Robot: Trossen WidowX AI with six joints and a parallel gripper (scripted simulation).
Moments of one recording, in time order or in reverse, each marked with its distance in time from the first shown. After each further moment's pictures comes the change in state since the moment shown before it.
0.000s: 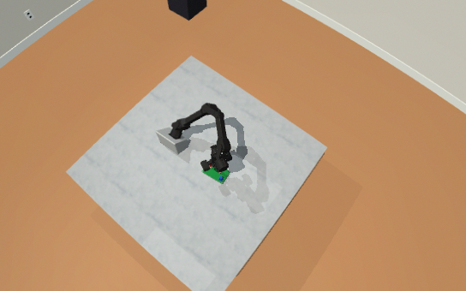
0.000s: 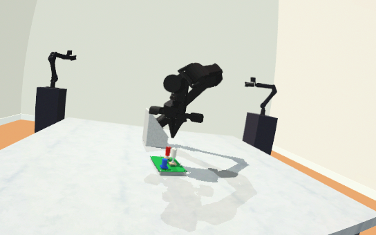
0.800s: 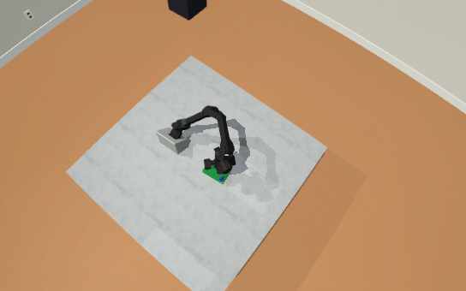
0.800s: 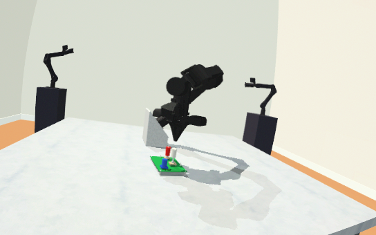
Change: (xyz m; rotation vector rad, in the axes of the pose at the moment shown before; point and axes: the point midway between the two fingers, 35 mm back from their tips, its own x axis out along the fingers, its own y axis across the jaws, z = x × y) arm 0.006 0.015 0.013 0.274 0.021 0.004
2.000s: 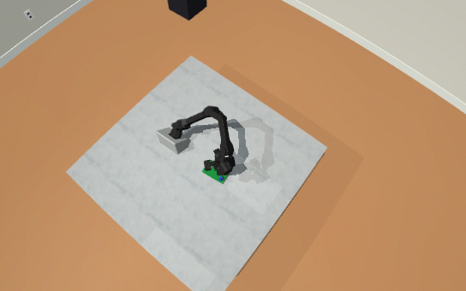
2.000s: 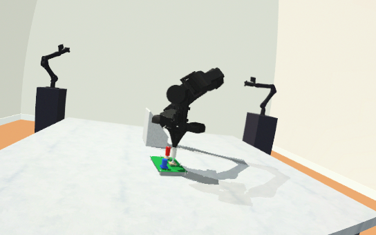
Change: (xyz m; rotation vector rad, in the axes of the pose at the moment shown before) arm 0.023 0.000 -0.001 0.003 0.002 0.001
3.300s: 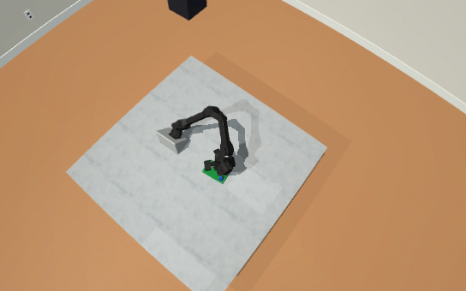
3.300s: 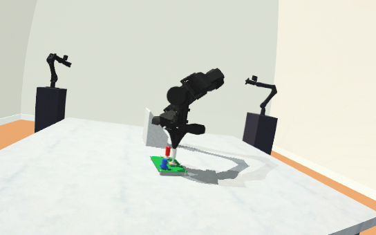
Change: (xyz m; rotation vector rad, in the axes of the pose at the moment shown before) arm 0.005 0.000 0.000 0.001 0.000 0.001
